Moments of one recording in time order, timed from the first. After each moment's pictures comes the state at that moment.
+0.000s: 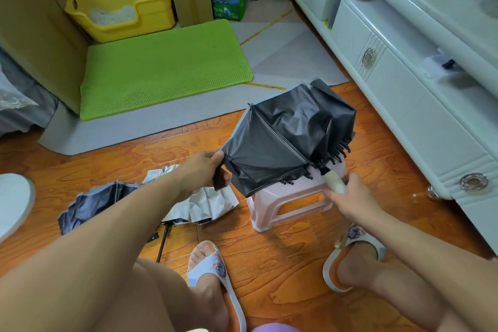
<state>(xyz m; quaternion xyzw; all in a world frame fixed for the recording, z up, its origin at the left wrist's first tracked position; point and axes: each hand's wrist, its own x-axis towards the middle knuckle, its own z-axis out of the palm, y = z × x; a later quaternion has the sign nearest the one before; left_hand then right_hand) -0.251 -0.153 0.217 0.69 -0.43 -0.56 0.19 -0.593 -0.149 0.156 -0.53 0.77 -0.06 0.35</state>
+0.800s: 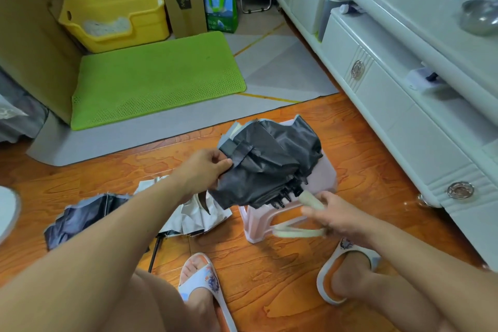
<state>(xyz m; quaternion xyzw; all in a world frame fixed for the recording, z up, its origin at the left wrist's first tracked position) -0.268 -0.171 0.226 0.68 -0.51 -0.48 0.22 -0.587 -0.140 0.175 -0.46 0.64 -0.06 0.61</state>
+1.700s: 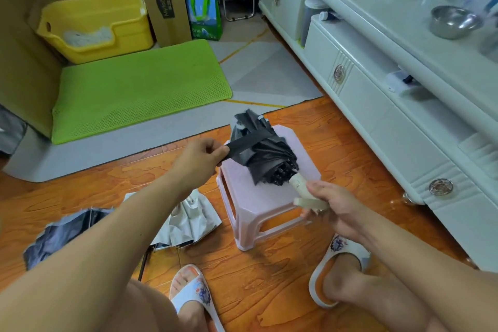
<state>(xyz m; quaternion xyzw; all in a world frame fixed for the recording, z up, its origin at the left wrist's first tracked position) -0.294 -0.193 0.247 0.68 -0.53 -0.42 0.29 -0.598 -0.152 0.199 -0.25 0.55 -0.30 0.73</state>
